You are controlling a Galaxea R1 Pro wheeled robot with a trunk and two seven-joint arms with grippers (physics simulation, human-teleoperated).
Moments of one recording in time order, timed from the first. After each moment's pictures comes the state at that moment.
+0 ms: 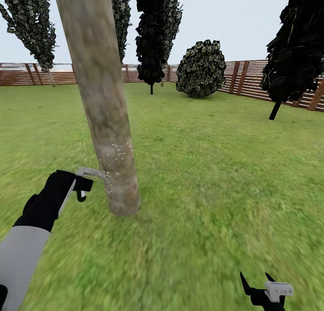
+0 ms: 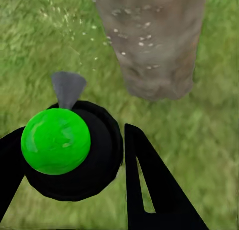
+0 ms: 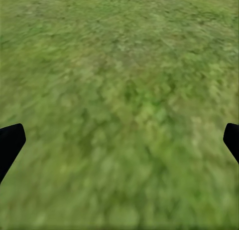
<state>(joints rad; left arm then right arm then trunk) -0.87 0.26 -0.09 -1.11 -0.15 1.00 -0.21 -0.27 0.04 -1.07 -0.67 0.55 -0.64 0.63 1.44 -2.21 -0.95</state>
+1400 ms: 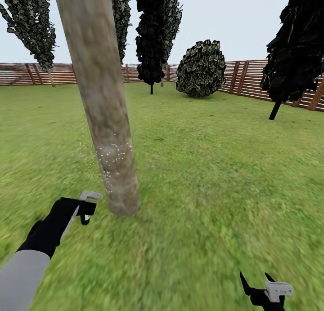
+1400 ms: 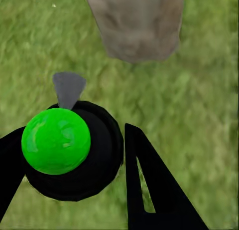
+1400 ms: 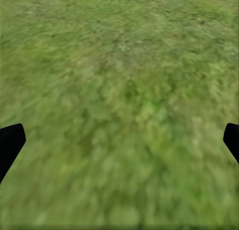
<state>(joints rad) -0.71 0.23 -0.06 -1.01 -0.12 0.84 -0.20 -0.27 0.04 -1.07 -0.67 0.55 -0.64 0.63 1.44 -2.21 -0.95</state>
